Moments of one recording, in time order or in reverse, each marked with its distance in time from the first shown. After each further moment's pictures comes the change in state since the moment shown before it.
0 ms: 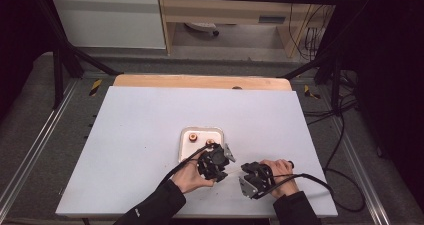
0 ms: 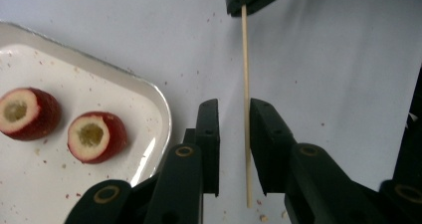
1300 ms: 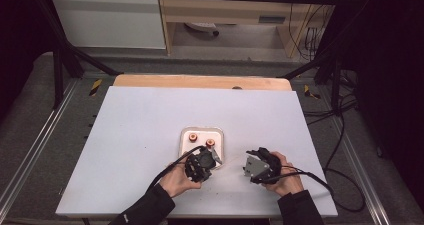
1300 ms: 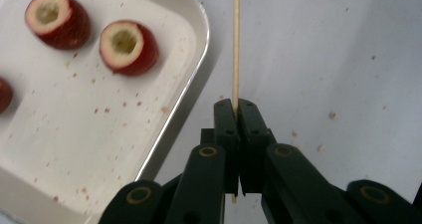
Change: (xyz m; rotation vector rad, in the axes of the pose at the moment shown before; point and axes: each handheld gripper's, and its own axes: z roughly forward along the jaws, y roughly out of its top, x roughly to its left) left arm 0.006 -0.034 -0.006 0.073 0.075 -0.052; right arm -0.018 -0.020 -0.009 -0.047 0.015 0.549
